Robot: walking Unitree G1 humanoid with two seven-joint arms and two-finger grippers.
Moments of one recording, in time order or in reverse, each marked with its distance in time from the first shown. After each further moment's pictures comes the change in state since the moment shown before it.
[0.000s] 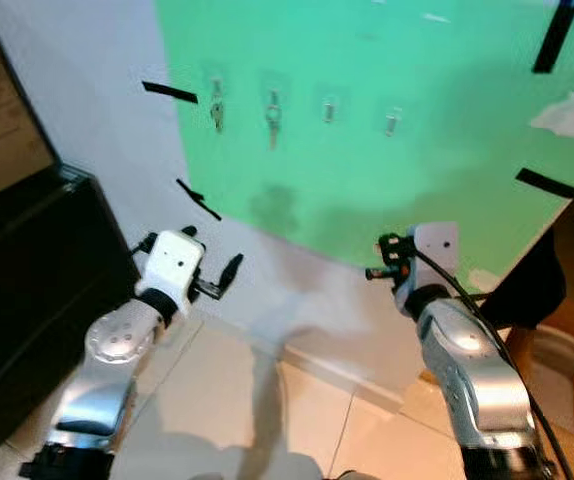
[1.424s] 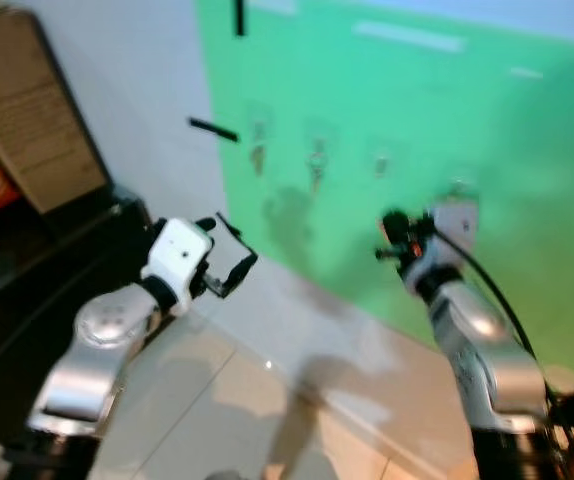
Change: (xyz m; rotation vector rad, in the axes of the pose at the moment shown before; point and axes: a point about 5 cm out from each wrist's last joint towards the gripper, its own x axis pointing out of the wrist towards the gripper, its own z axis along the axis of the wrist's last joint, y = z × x) left arm -0.001 0.001 0.015 0.021 -0.028 -0.221; right arm 0.004 -0.001 0.028 0.051 -0.126 0.110
